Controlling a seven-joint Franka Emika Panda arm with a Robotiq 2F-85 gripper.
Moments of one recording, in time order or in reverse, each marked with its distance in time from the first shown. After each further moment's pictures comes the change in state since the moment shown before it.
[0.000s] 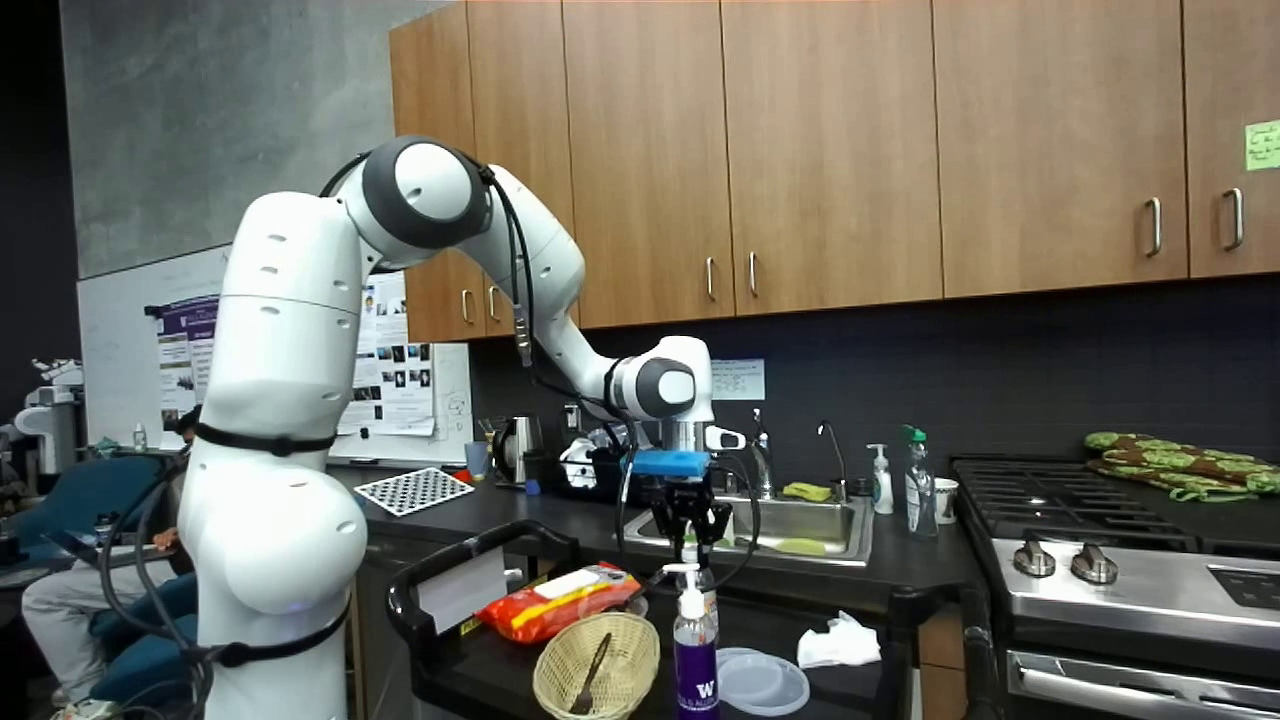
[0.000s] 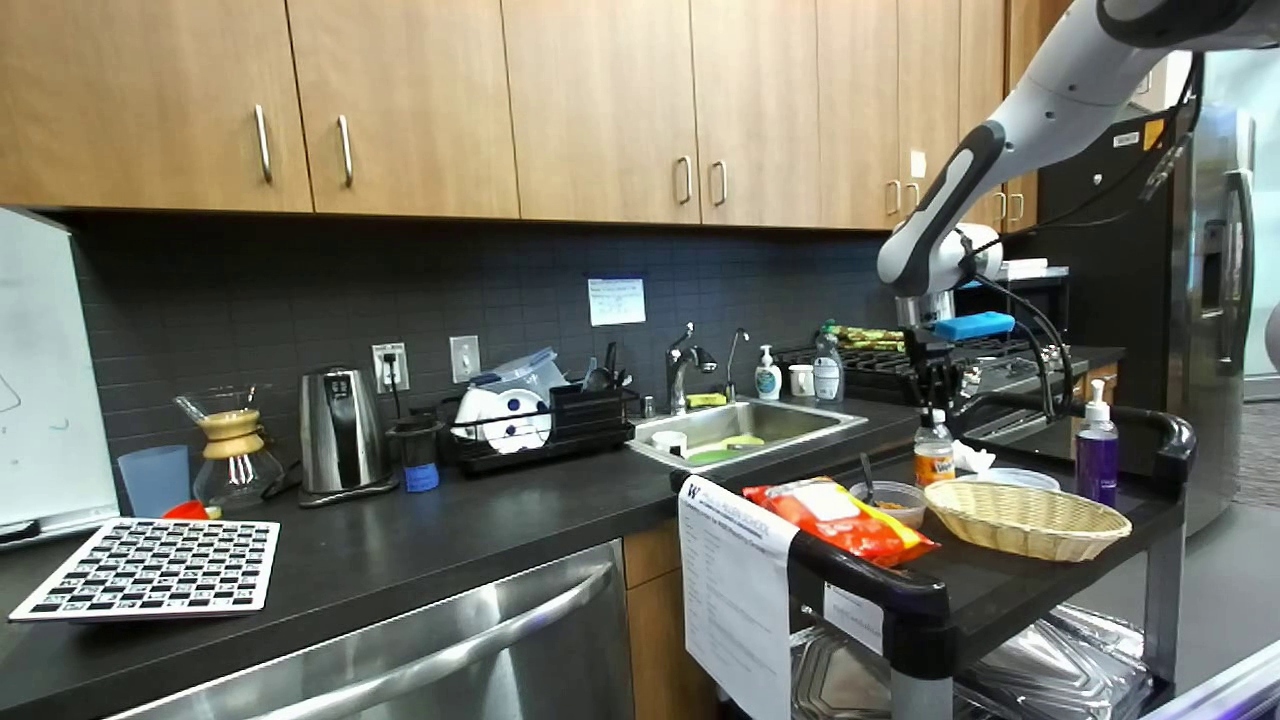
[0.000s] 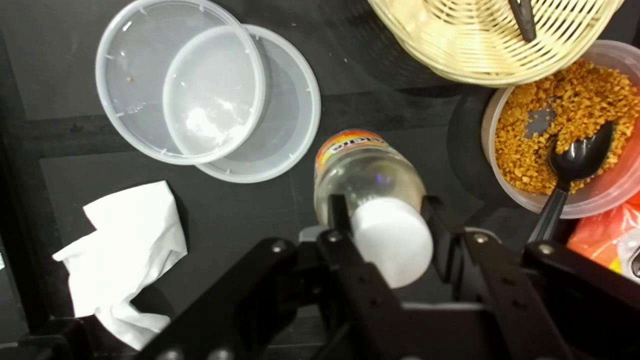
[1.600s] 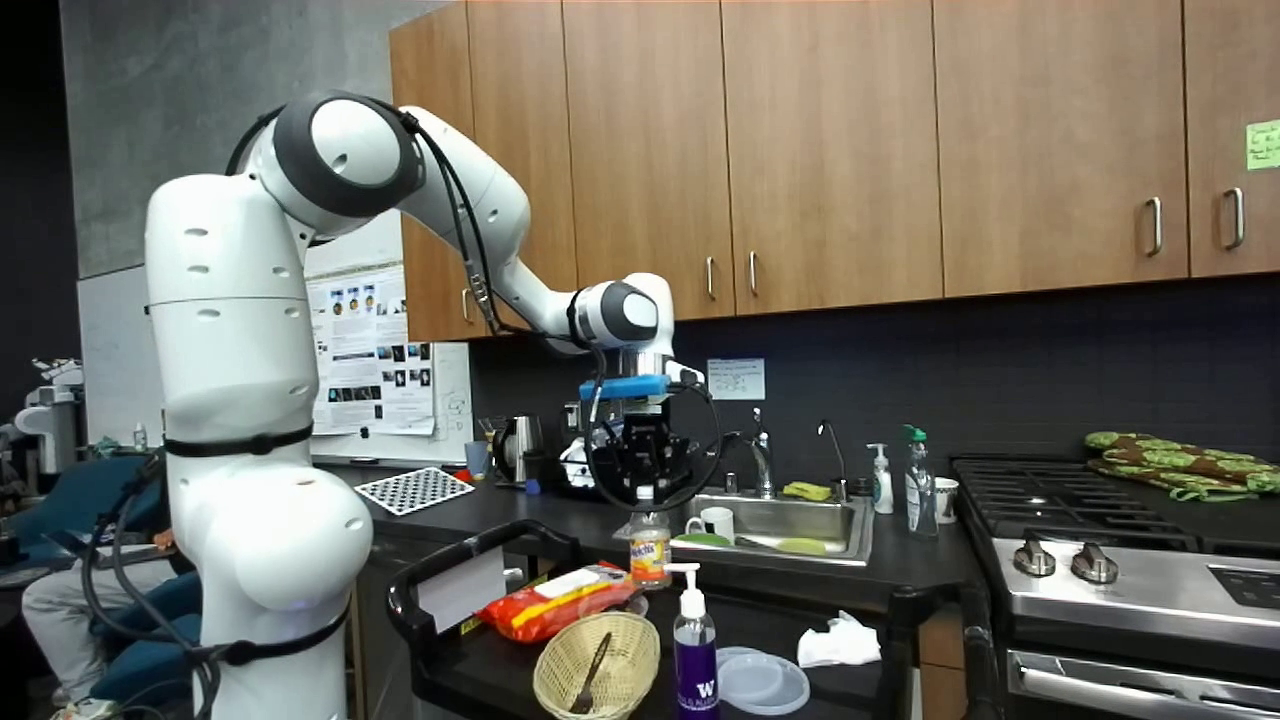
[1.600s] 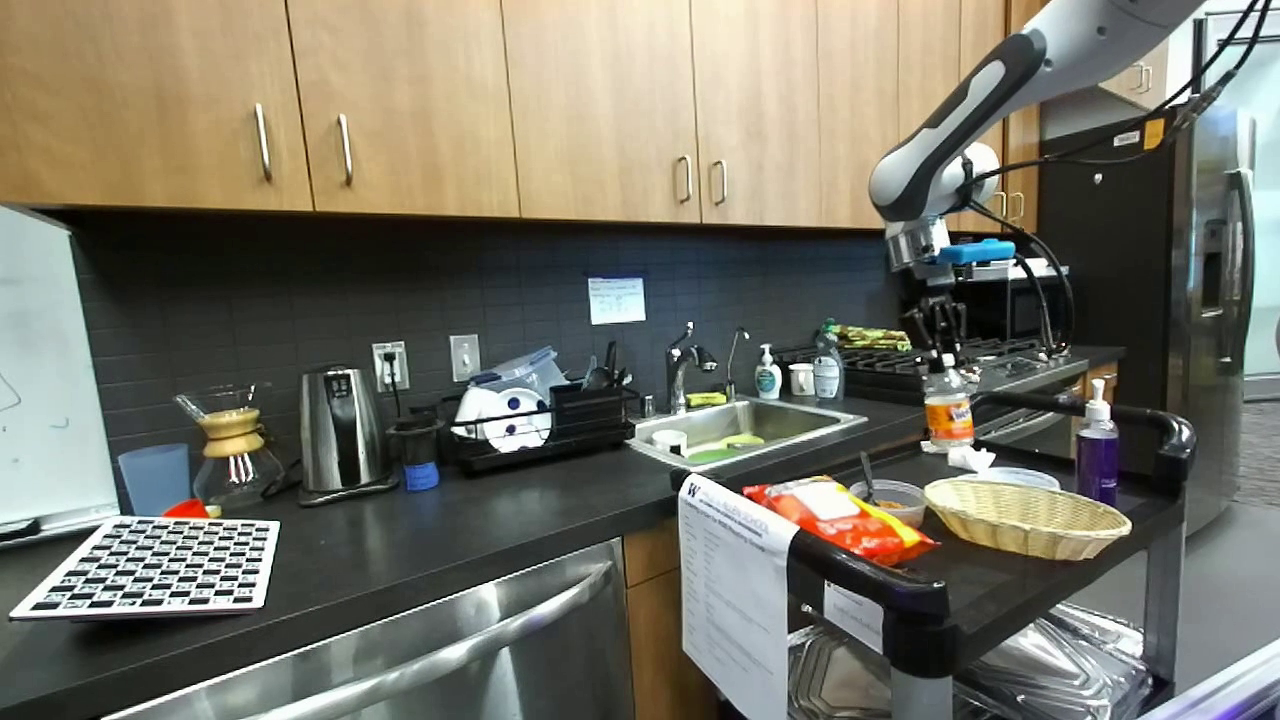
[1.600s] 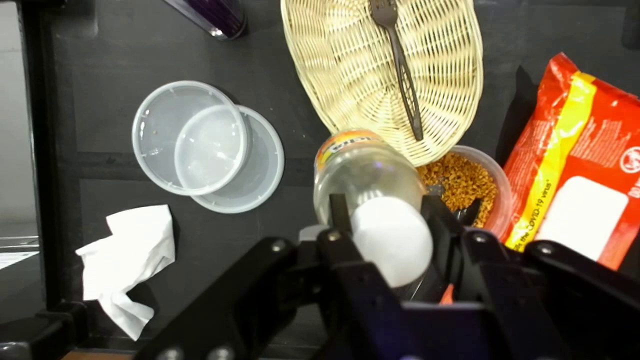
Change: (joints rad) arm 0.055 -0.230 0.040 0.018 -0.060 -0.362 -0.001
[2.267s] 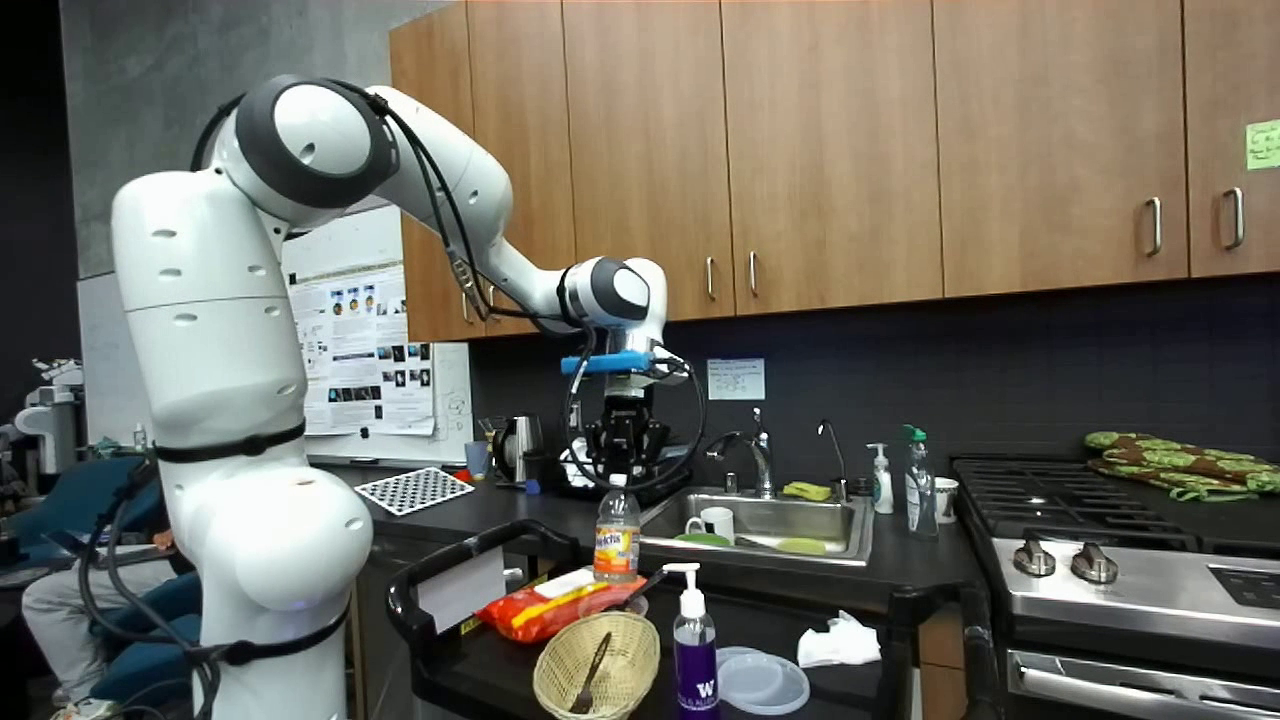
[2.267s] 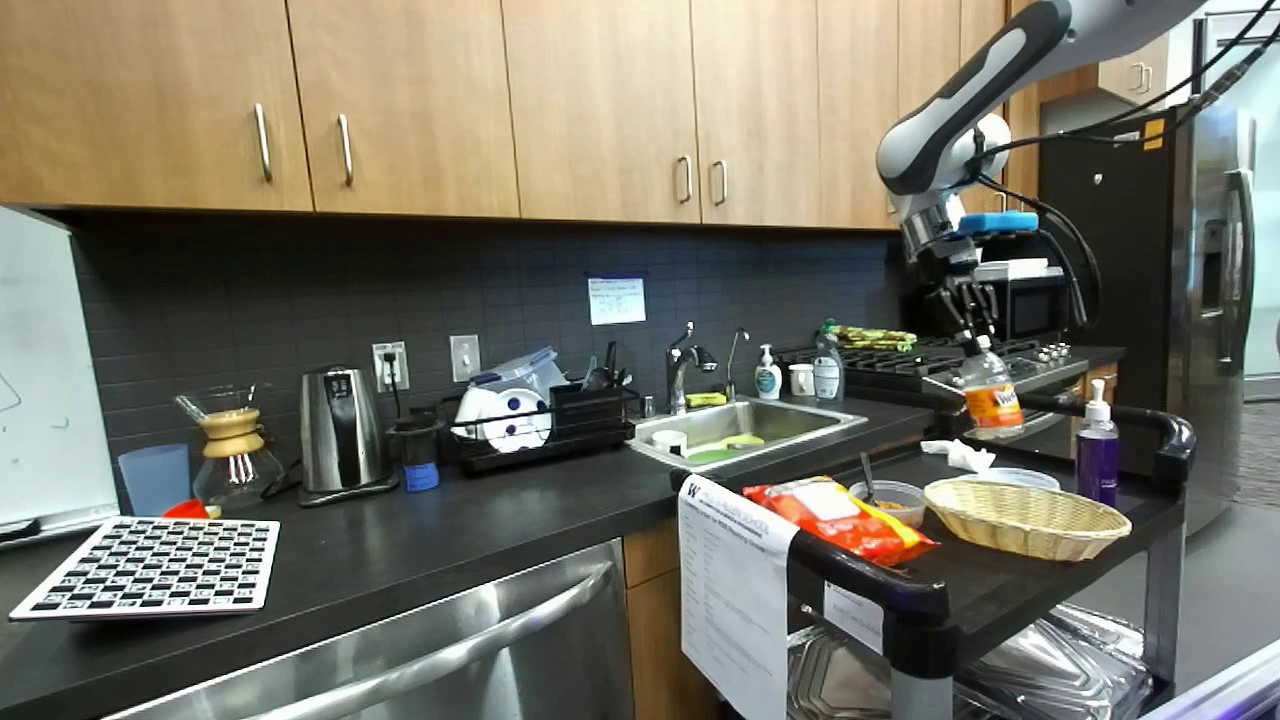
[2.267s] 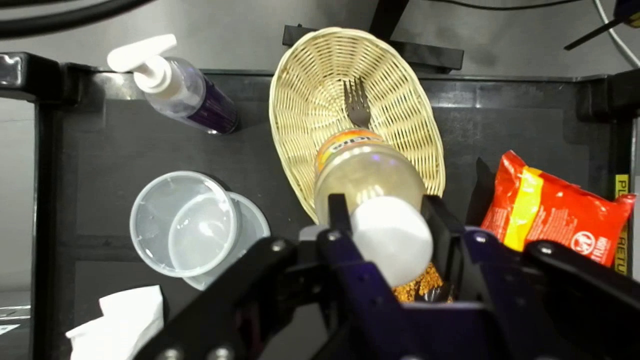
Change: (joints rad) arm 0.001 -0.077 0.000 0.002 -0.005 -0.237 -0.009
